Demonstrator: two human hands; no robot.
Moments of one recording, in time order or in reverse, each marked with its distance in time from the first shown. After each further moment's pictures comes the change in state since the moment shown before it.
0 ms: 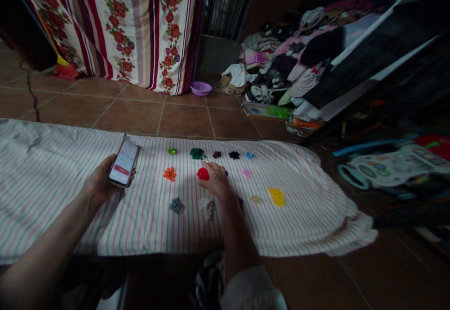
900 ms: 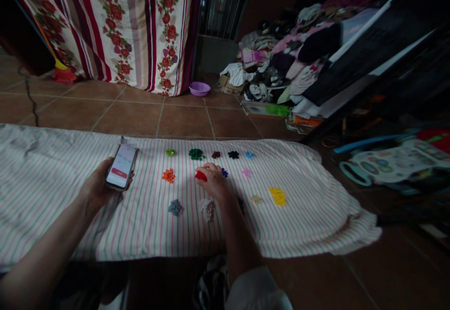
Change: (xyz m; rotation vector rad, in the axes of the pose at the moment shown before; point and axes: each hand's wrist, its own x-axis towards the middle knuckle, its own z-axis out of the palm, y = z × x) left_hand 0.002 -0.003 0.000 0.055 0.008 0.038; right_hand 0.001 0.003 0.006 0.021 -0.020 -0.060
